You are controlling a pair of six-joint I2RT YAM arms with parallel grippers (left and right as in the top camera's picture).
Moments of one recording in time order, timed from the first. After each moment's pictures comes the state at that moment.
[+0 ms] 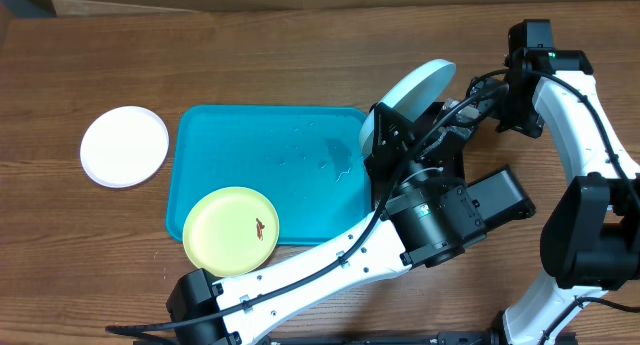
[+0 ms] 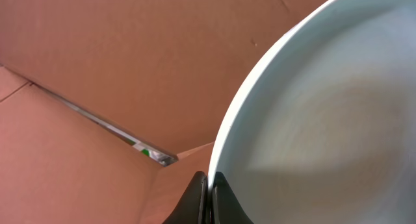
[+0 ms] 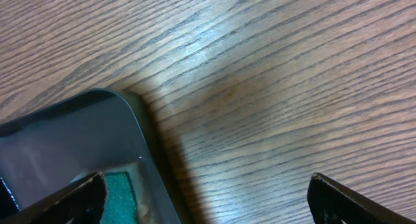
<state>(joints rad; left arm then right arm) -1.17 1.82 1.81 -1.02 -1.46 -0.28 -0.05 1.93 1.60 -1.00 0.02 0.33</state>
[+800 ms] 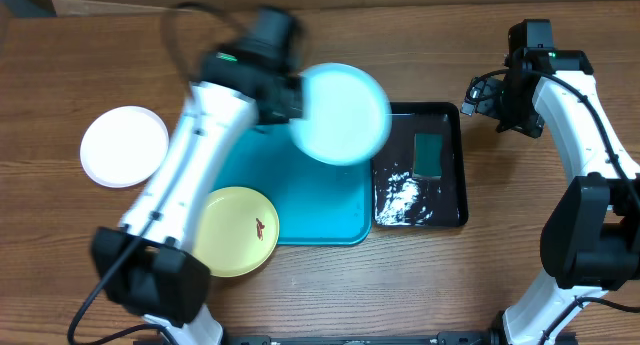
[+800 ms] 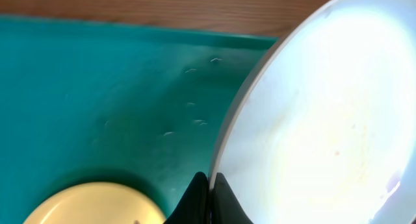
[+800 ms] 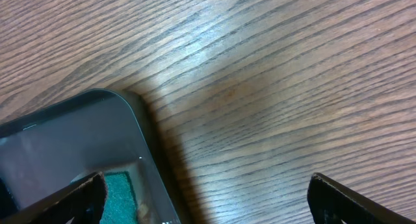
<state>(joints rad) -0.26 1.82 1.81 -1.21 0.09 -0.37 -0.05 1.93 1.60 -1.00 0.02 0.33</state>
